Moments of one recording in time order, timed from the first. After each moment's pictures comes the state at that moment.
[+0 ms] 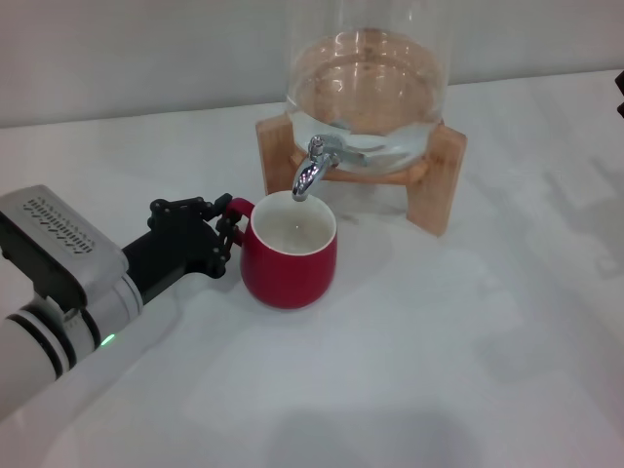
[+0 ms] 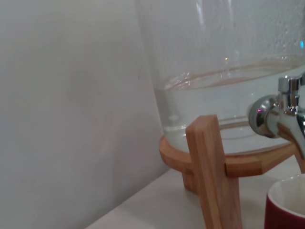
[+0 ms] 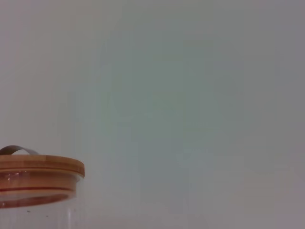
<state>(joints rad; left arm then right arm) -0.68 -2.09 2.39 0.15 -0.25 0.91 -0.32 0.27 2.01 -1.60 -0.20 0.09 -1.51 0.47</state>
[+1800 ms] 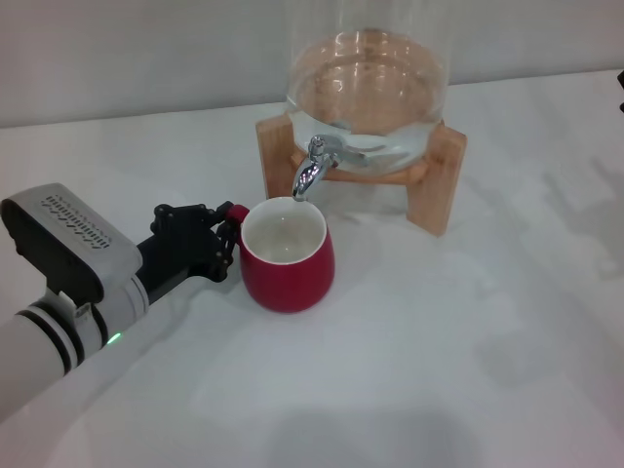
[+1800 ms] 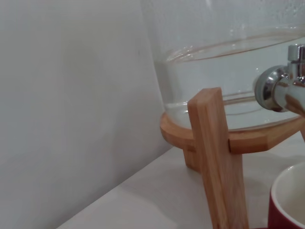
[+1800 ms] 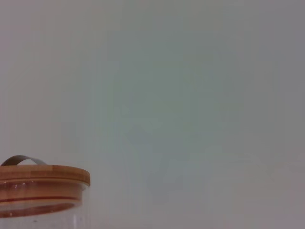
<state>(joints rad) -0.69 -2.09 2.39 0.17 -0.25 0.81 -0.32 0.26 2.01 -1.60 -0.20 0.09 -1.54 0.48</state>
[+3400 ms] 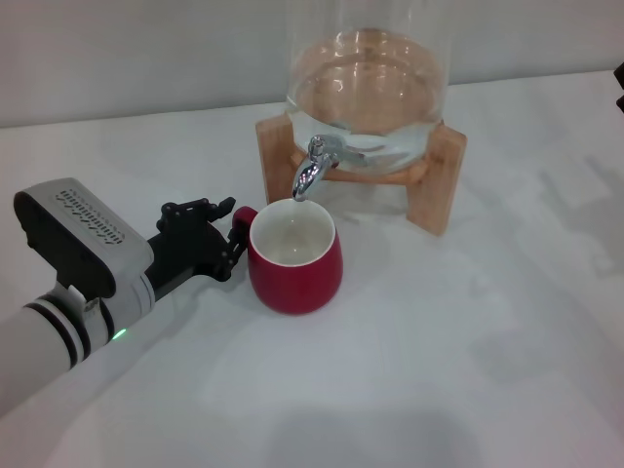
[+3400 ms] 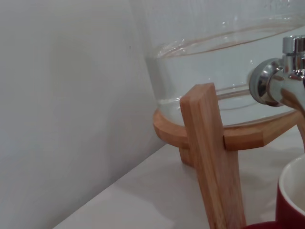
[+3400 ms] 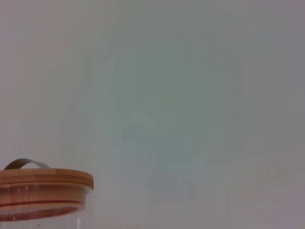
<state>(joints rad) -0.71 -2.09 2.39 0.19 -0.22 0.77 -0.32 0.27 2.01 -1.60 -0.20 0.09 -1.54 0.48</state>
